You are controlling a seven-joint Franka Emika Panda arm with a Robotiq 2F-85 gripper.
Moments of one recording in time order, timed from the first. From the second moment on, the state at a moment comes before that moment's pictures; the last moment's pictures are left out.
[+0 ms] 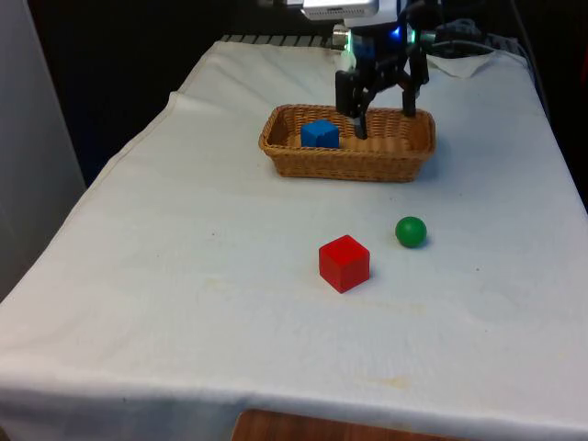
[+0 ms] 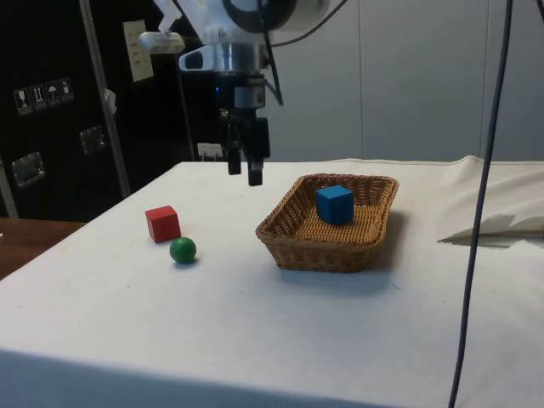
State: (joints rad) arm 0.14 0.19 -0.12 -2.27 0.21 2.49 -0.90
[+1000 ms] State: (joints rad) arm 0.16 0.39 -0.08 -2.07 0.21 2.51 -0.74
